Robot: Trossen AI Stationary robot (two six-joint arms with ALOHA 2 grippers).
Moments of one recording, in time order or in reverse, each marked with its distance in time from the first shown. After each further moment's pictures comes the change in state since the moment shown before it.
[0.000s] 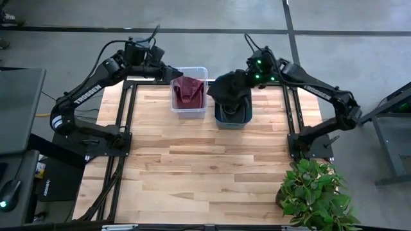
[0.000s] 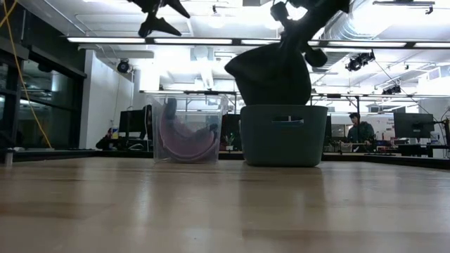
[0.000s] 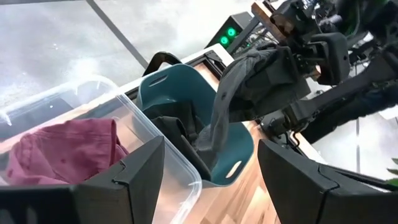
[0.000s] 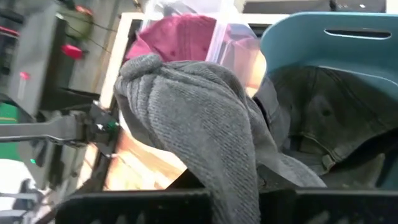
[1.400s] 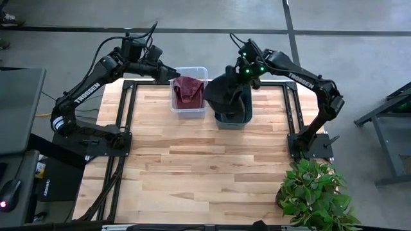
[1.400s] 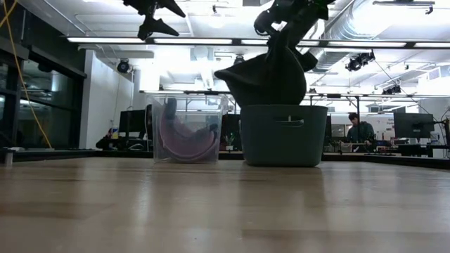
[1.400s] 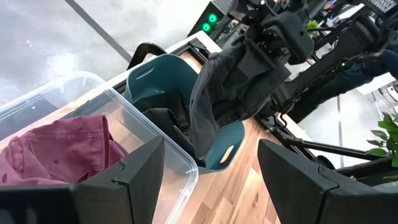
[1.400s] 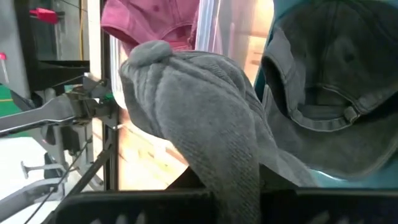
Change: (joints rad) left arm 0.088 0.000 0.000 -0.036 0.174 0.109; right arm -0.032 0.242 0.273 -0.262 -0.186 0.061
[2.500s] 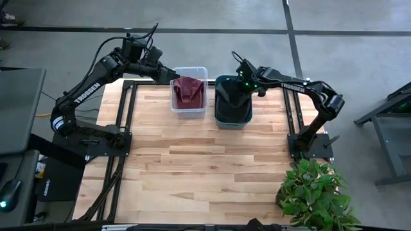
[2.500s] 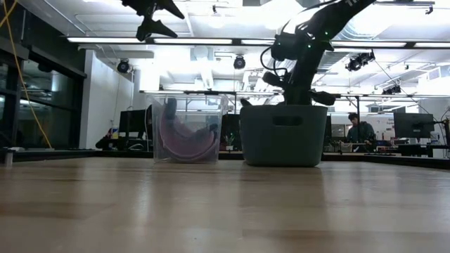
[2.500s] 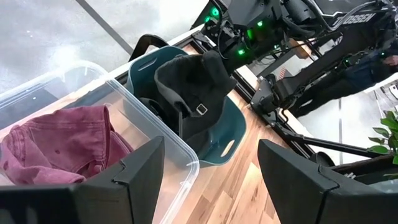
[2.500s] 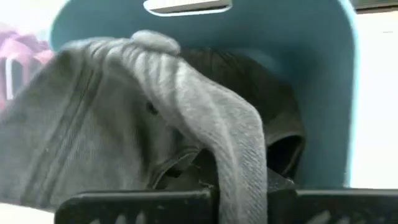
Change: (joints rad) left arm 0.000 0.000 0.000 -0.031 0.000 -0.004; right arm -0.007 -0.001 -0.390 0.260 0.462 0.049
